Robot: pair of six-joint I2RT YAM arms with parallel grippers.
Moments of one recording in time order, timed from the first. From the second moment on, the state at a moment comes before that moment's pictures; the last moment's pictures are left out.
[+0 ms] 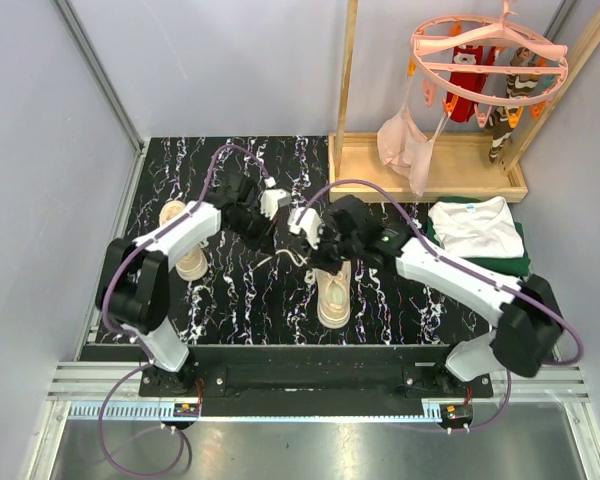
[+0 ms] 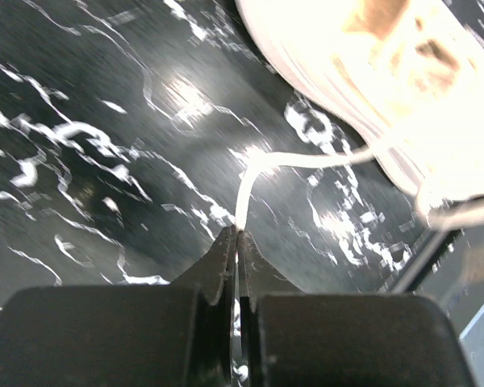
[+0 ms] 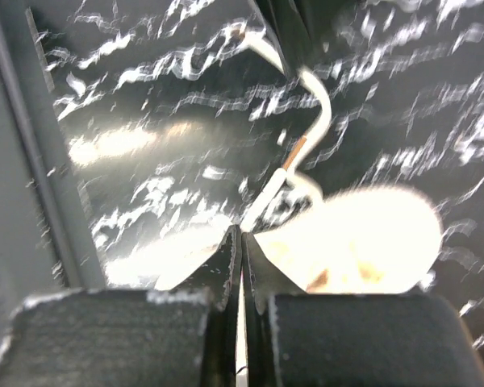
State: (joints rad) left arm -0.37 1.70 1.22 -0.66 0.56 0.25; right arm 0.82 1.47 1.15 -0.41 -0.34 -0.34
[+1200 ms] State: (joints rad) left arm -0.54 1.39 0.88 -0.75 0.41 0.74; right arm 0.58 1.32 0.93 -0.64 -0.53 -0.26
